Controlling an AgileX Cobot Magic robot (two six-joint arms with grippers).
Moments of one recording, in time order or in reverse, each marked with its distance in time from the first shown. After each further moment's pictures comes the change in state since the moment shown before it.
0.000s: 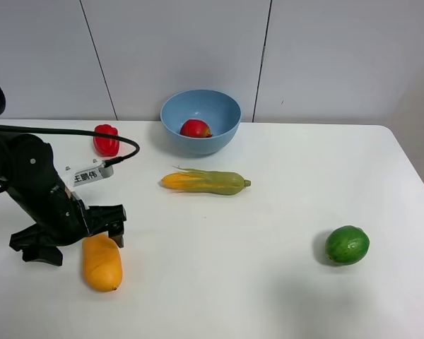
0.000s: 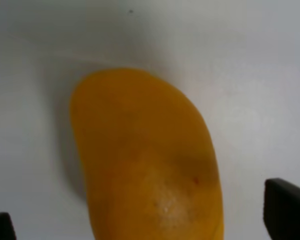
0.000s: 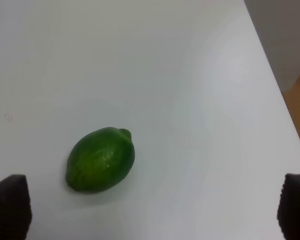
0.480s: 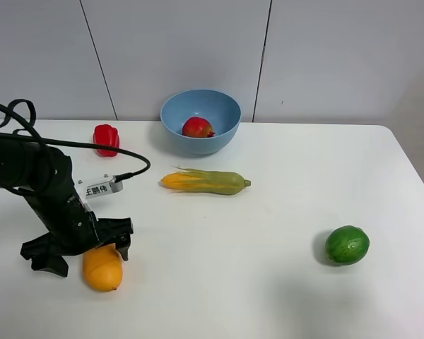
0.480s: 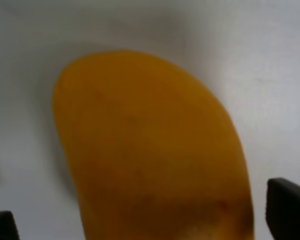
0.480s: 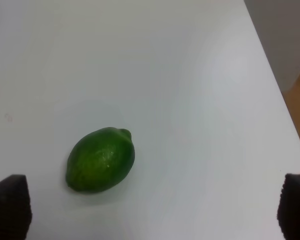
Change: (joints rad) left arm -0.015 0.119 0.001 -0.022 -0.026 0.016; right arm 0.000 0.000 0.000 0.000 0.000 0.000
